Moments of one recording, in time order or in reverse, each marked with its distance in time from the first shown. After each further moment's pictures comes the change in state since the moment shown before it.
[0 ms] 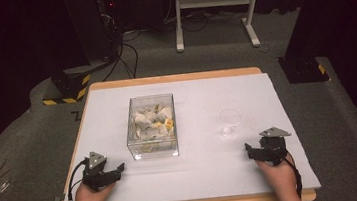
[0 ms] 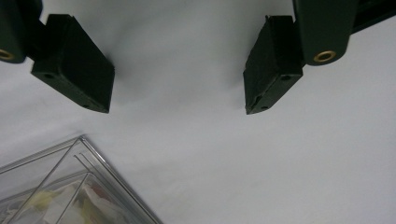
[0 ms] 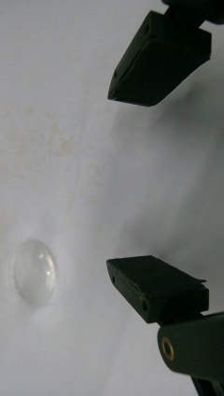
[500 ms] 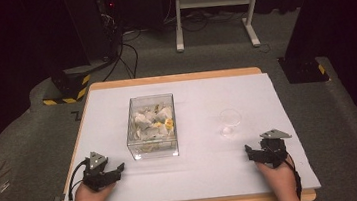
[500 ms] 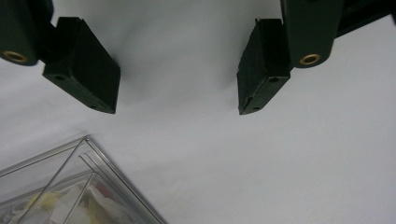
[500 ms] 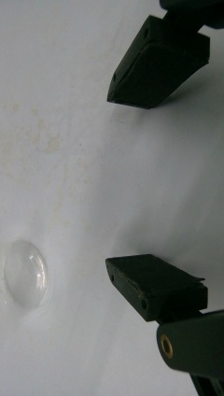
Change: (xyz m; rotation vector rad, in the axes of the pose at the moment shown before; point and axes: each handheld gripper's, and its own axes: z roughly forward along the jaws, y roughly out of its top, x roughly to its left) left arm -0.003 0.001 -0.001 0.000 -0.001 0.003; right arm -0.001 -0.006 0.002 0.008 0.012 0.027
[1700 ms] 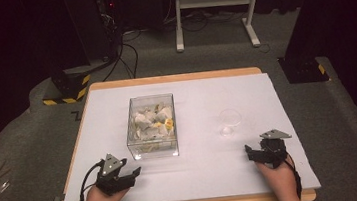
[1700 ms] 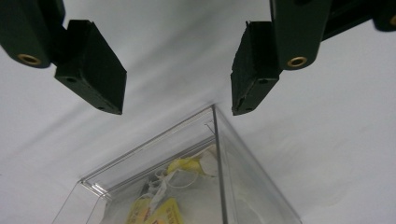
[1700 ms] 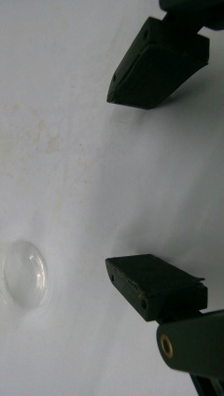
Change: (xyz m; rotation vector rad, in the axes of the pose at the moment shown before) left arm -0.052 0.016 -0.016 -0.054 -0.157 0.115; right arm 0.000 0.000 0.000 -0.003 -0.001 -0.003
